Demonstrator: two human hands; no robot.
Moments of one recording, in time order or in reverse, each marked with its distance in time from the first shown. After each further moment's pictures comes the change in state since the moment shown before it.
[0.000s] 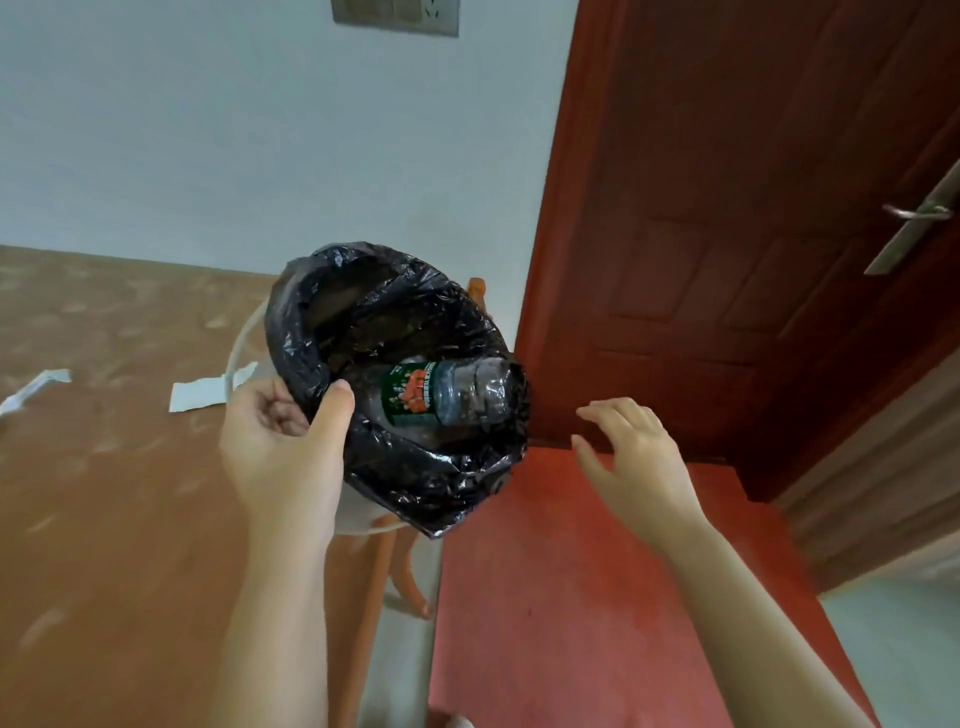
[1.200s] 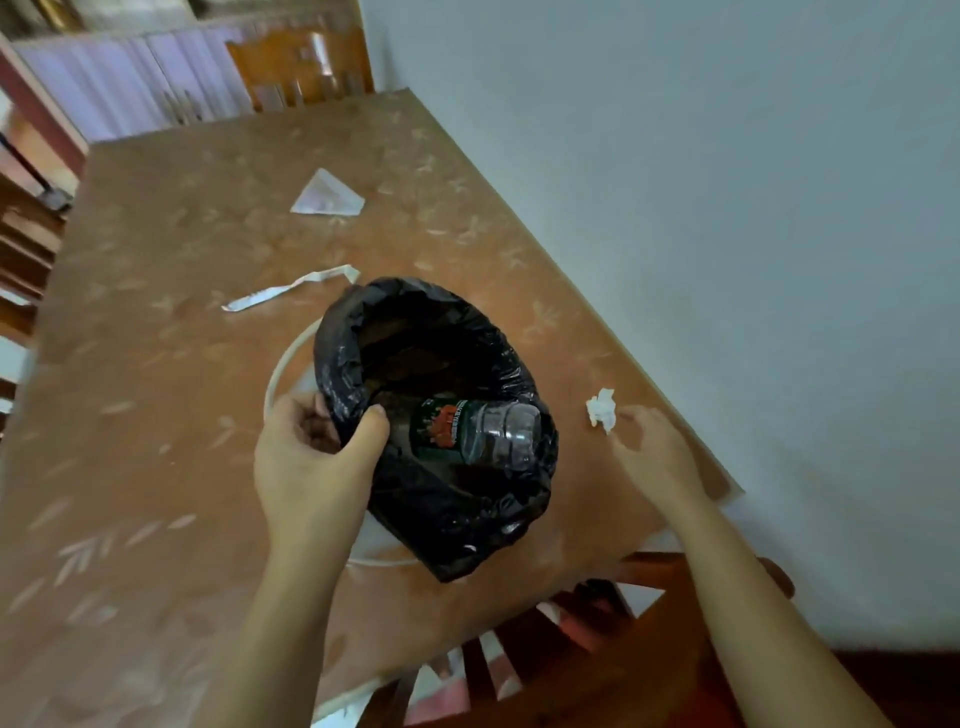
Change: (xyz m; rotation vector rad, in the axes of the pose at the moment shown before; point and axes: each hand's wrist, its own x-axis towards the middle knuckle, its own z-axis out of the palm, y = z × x) left_hand 0.189 -0.112 0.133 0.563 0.857 -0.095; right_hand 0.447 -0.035 0.342 0.348 -0.793 -0.515
